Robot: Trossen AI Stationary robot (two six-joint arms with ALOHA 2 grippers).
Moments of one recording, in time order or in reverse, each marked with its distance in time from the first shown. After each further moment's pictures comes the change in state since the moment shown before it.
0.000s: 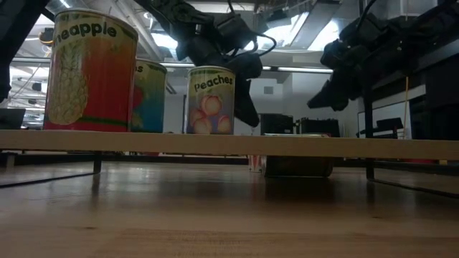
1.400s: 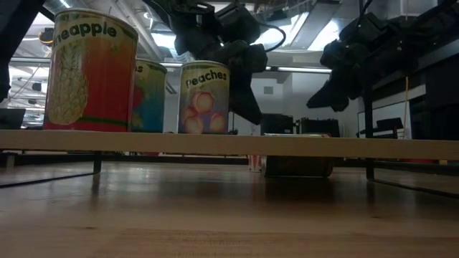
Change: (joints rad) left arm -0.084 -0.001 0.000 -0.023 0.057 -0.018; right arm 0.000 0.000 0.002 0.010 0.001 0.062
